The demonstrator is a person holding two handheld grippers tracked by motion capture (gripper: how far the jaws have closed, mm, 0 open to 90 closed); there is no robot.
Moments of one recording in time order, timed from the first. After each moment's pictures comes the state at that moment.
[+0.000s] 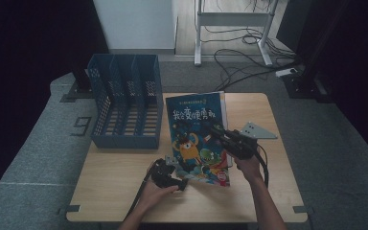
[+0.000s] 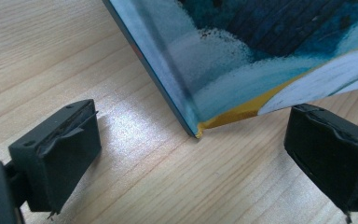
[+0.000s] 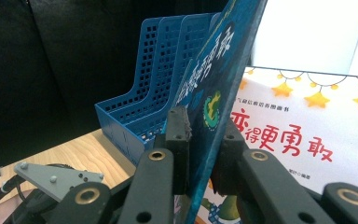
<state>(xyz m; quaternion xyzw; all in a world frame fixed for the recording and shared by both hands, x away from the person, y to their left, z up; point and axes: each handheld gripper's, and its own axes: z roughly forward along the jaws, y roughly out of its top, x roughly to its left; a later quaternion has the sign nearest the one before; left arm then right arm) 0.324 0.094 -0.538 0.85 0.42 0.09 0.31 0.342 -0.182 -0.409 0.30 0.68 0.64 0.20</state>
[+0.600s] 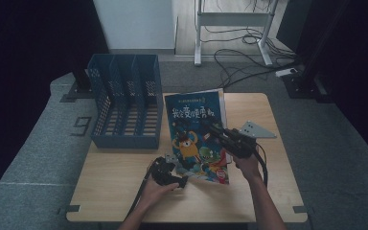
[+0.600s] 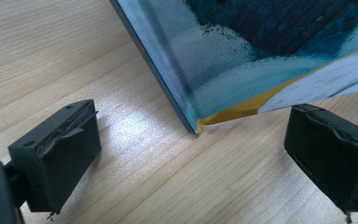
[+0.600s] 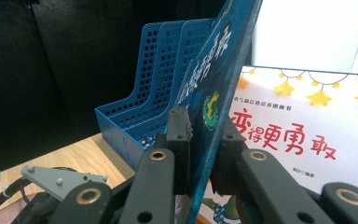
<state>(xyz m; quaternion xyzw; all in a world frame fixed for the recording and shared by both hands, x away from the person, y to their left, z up) 0.331 0.094 -0.538 0.84 0.44 0.10 0.30 0.345 -0.179 -0.408 0.29 0.68 0.64 0.20</state>
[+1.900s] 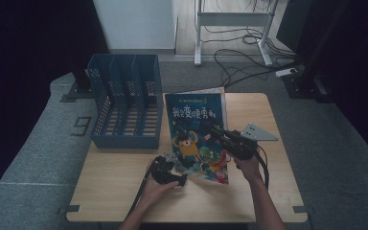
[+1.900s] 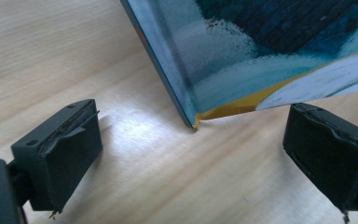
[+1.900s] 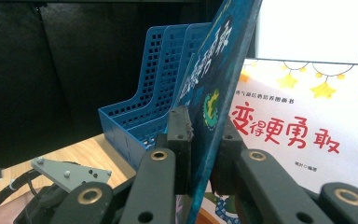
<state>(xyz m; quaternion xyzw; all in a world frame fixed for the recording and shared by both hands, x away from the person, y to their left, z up) 0.337 0.096 -0.540 0.83 0.45 0.11 0.30 0.344 -0.183 -0.414 0.28 0.68 0.65 0.20</state>
